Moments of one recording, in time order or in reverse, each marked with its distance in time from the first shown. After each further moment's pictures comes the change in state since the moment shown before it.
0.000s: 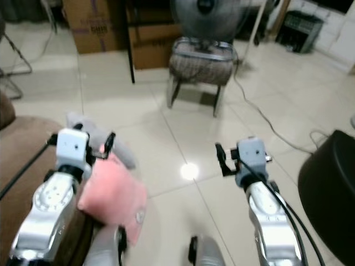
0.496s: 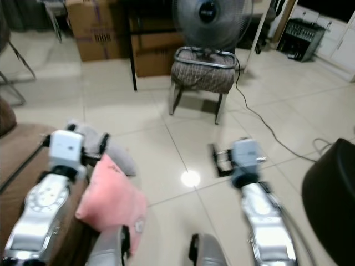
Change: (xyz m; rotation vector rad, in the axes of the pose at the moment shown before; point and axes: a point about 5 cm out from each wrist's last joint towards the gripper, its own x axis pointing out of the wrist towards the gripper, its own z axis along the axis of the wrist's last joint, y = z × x) left arm -0.002 0.010 -0.005 0.007 0.014 0.031; right arm 0.000 0.016 0.001 0.022 -0.016 0.057
